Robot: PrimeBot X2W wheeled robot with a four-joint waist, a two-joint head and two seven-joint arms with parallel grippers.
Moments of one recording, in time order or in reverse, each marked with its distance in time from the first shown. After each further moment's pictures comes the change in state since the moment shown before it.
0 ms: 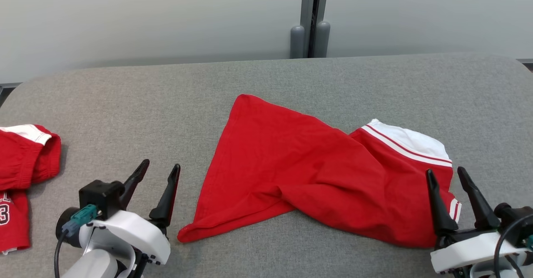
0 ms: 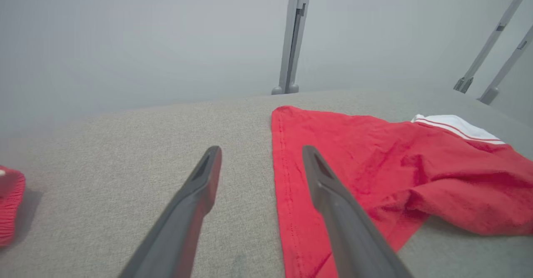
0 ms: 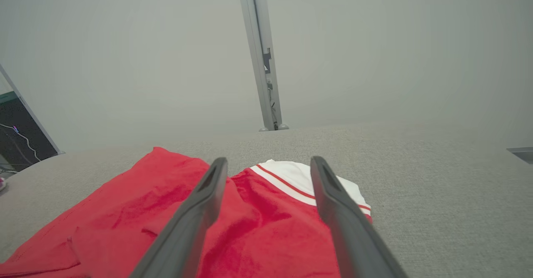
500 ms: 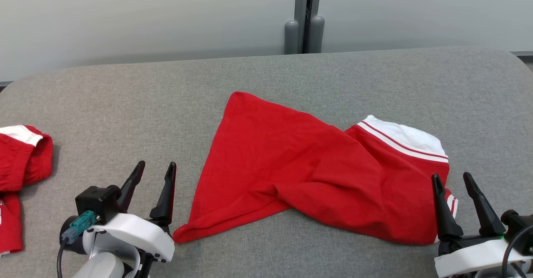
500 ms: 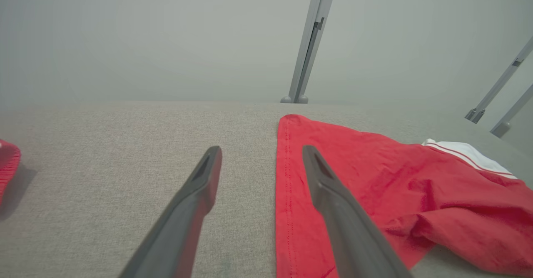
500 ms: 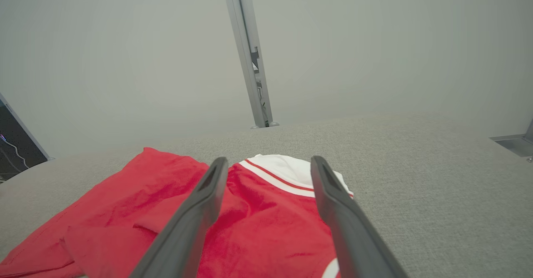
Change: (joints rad) left arm 0.036 -0.077 0.065 0.030 -0.035 0.058 -0.079; right arm 0.042 0.010 -0.032 -0.050 0.014 0.000 0.000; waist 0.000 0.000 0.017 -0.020
